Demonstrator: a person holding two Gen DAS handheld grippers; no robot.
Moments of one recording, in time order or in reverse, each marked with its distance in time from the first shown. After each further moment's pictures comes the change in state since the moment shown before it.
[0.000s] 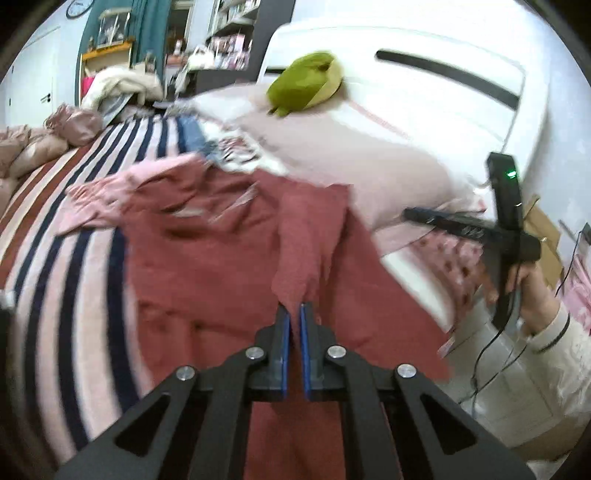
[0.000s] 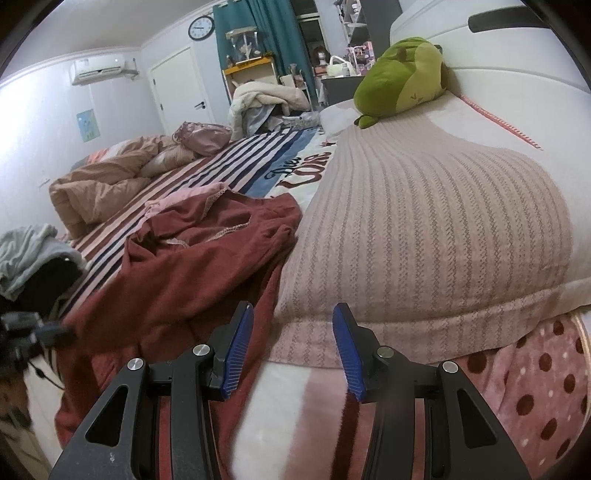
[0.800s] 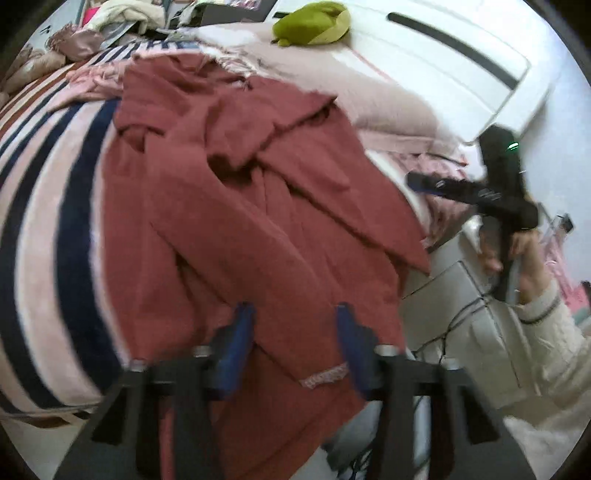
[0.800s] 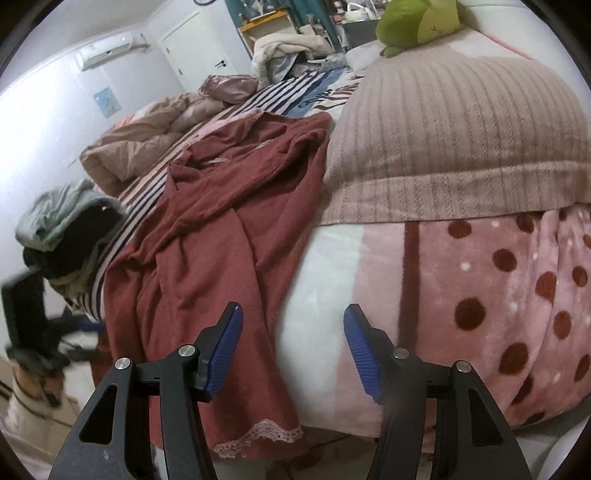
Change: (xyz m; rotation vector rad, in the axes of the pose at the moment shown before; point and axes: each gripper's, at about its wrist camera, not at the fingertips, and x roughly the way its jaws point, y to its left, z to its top) left arm 0.020 -0.023 -0.096 -0.141 0.167 -0.115; right arm -0.012 0.012 -0.070 0.060 0.205 0.179
